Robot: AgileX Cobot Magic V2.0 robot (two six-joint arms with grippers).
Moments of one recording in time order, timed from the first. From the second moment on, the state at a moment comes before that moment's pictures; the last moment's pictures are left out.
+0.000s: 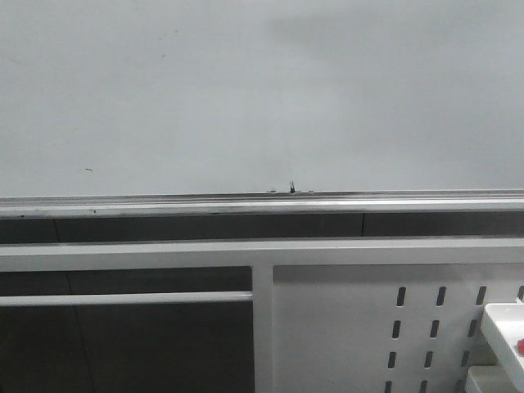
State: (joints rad) left arm -0.57 0.19 -0.48 -0.01 0.22 -0.02; right arm 0.74 0.67 -0.48 -0.02 -0.15 -0.34
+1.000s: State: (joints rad) left arm -0.57 0.19 -0.48 -0.02 0.22 -0.02; right arm 0.60 1.00 -0.48 -0.10 -0.42 -0.48
